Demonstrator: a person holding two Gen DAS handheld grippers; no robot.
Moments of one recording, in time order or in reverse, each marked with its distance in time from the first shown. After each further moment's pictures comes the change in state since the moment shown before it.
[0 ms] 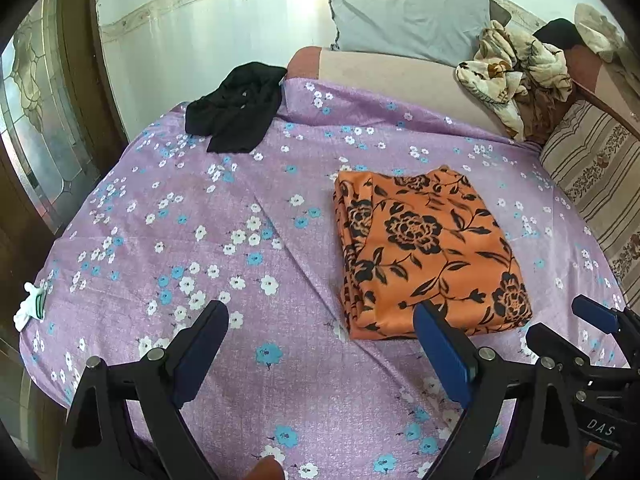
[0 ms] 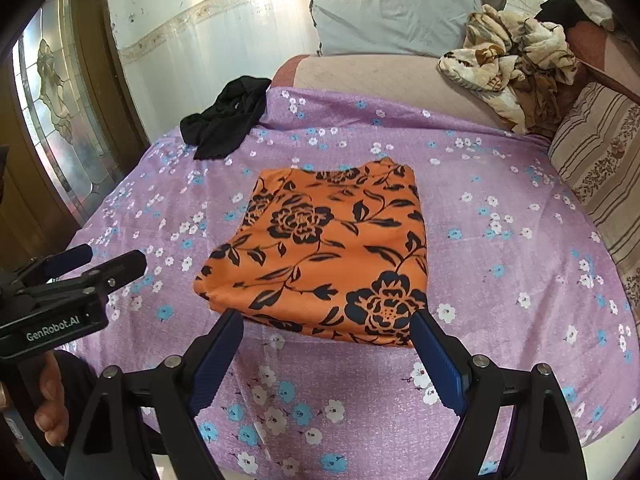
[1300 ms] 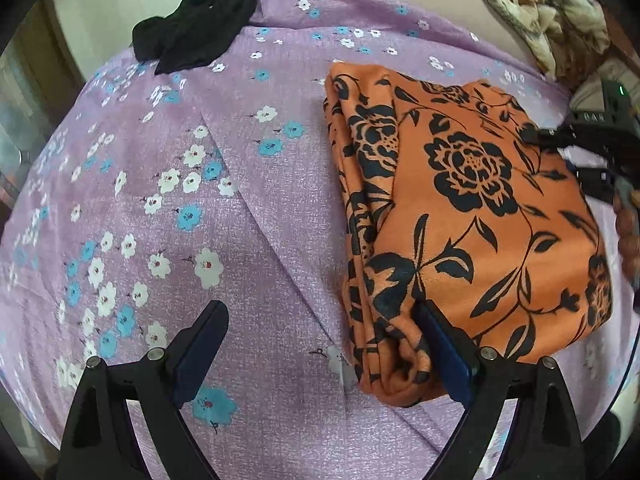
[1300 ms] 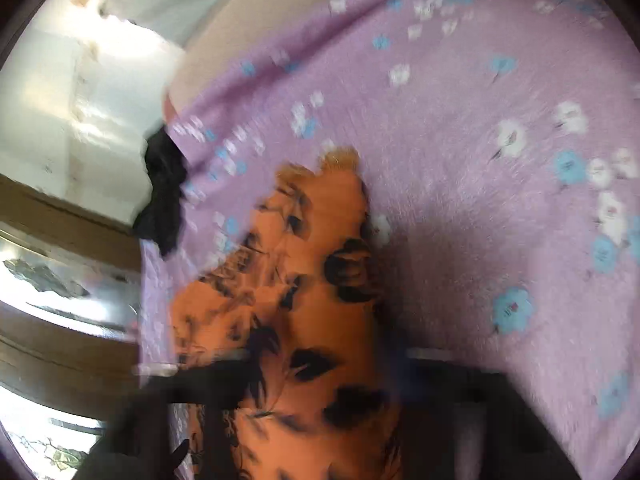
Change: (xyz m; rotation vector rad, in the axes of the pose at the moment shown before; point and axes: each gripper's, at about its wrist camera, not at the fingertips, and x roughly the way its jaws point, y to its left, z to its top) left arm 0.147 -0.011 0.002 0.037 0.255 -0.026; right arm 0.231 -0.156 0.118 0.518 0.235 0.309
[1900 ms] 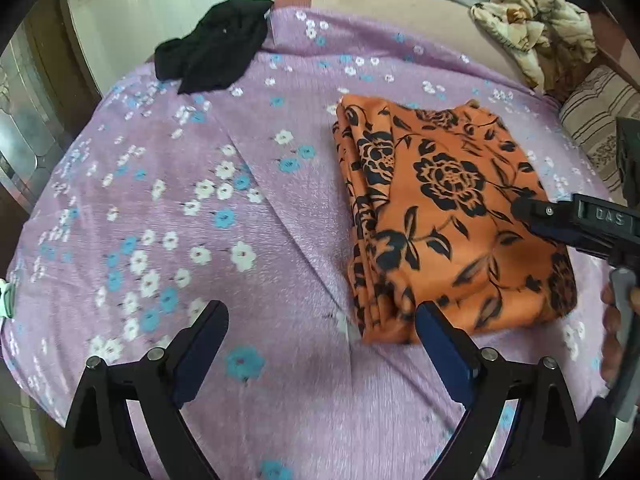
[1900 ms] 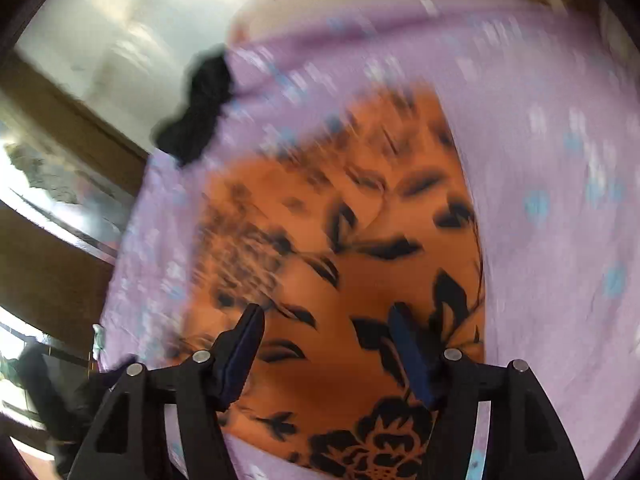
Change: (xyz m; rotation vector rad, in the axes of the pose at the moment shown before) left arm -0.059 0.008 -0.021 -0.010 -0.075 0.008; right arm -0.044 0.048 -0.100 -0.216 -0.014 -0.065
